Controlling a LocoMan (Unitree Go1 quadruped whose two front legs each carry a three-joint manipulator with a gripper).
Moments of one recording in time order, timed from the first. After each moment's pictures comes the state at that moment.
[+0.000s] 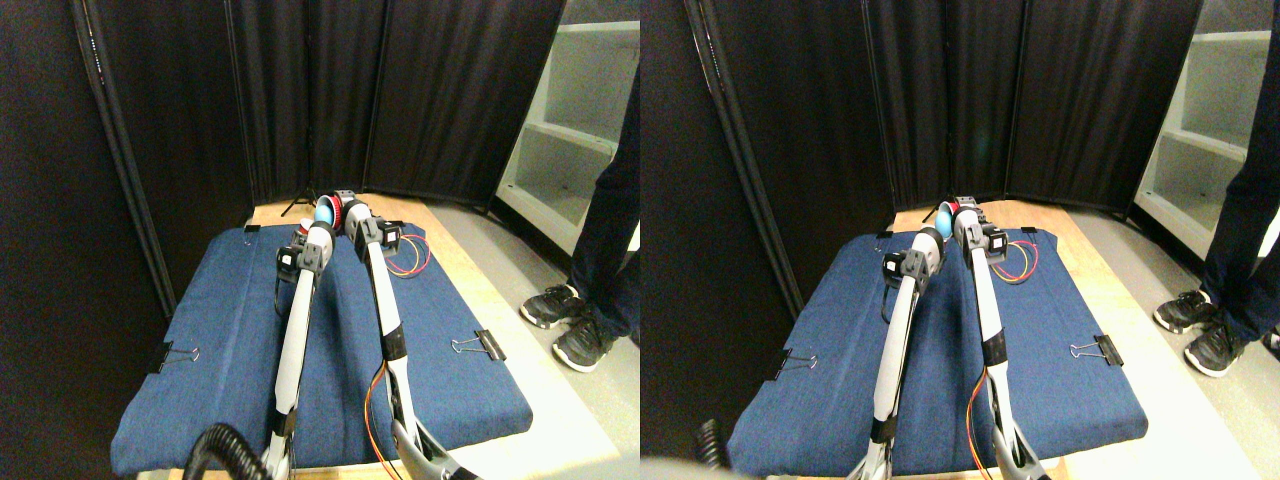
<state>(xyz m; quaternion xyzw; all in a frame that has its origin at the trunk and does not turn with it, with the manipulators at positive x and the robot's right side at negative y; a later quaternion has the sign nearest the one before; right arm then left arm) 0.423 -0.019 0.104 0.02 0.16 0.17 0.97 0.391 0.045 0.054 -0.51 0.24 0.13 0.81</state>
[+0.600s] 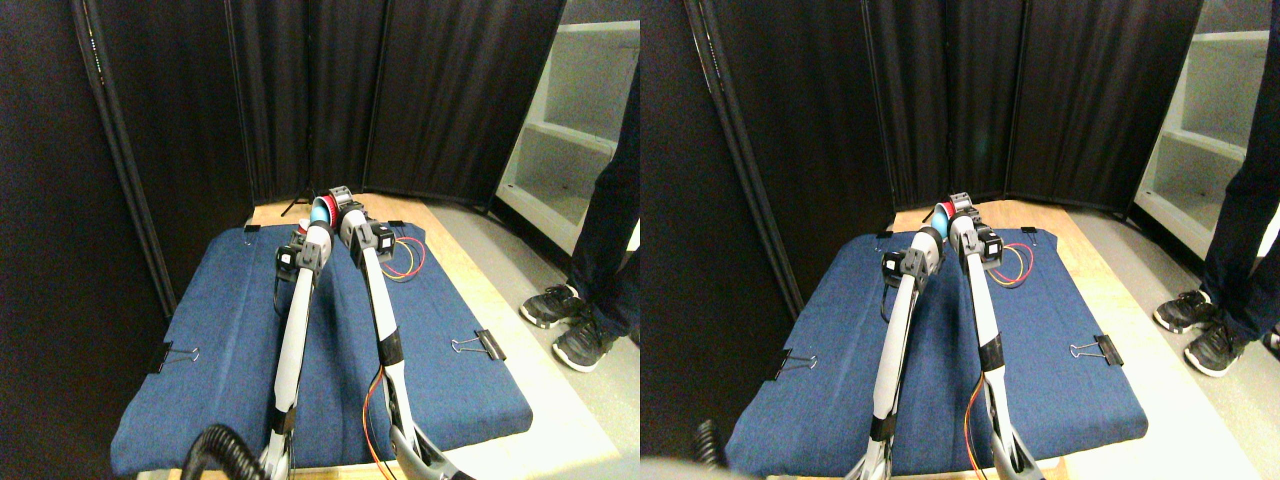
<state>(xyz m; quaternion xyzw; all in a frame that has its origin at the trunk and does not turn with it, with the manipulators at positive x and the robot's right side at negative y) 0.425 -0.012 0.106 -0.05 0.11 0.17 0.98 0.392 0.047 0.051 -0.51 0.25 0.13 0.81</state>
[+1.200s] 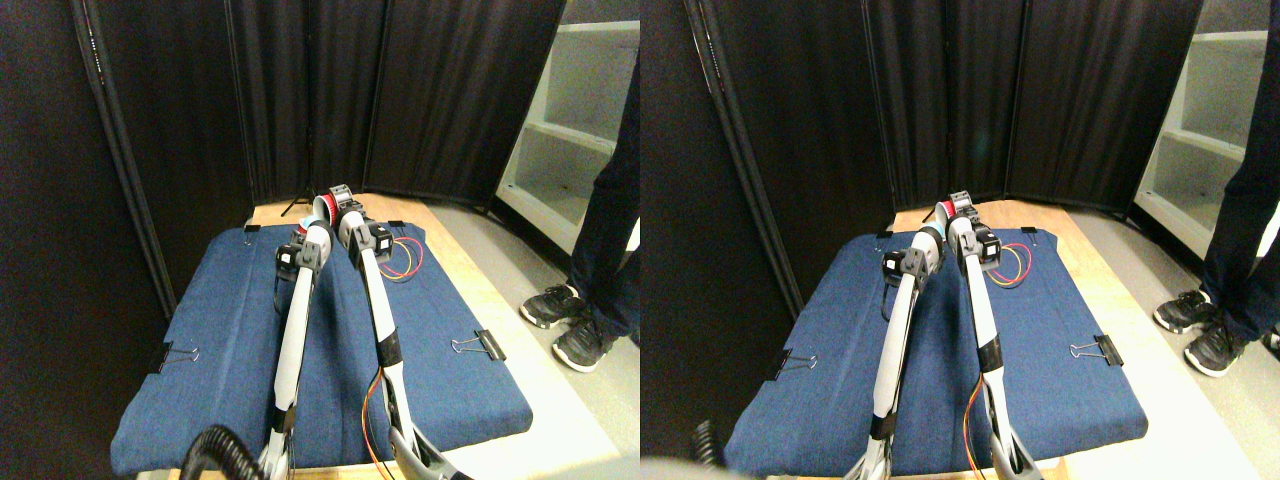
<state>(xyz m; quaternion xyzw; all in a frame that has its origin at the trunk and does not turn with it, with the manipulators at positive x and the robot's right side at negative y) 0.427 -0.014 0.107 -0.04 0.10 0.14 0.98 0.395 0.049 0.051 -0.51 0.24 0.13 0.81</state>
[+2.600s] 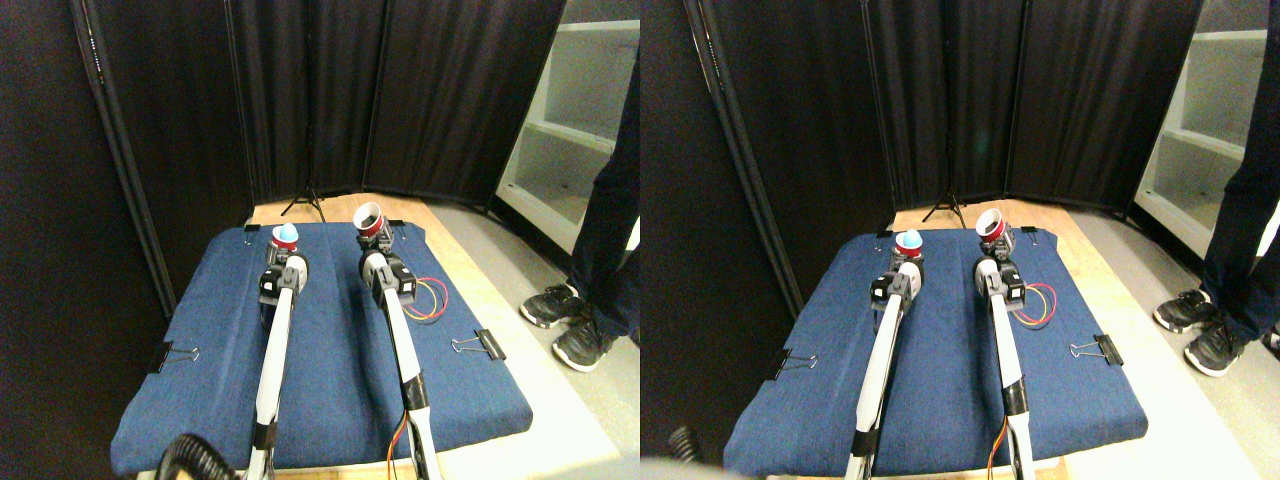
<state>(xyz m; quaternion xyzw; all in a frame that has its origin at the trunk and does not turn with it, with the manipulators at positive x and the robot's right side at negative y) 0.420 -0.094 0.059 0.48 0.06 -0.08 0.87 0.417 0.100 0.017 -0.58 0.12 0.18 0.78</state>
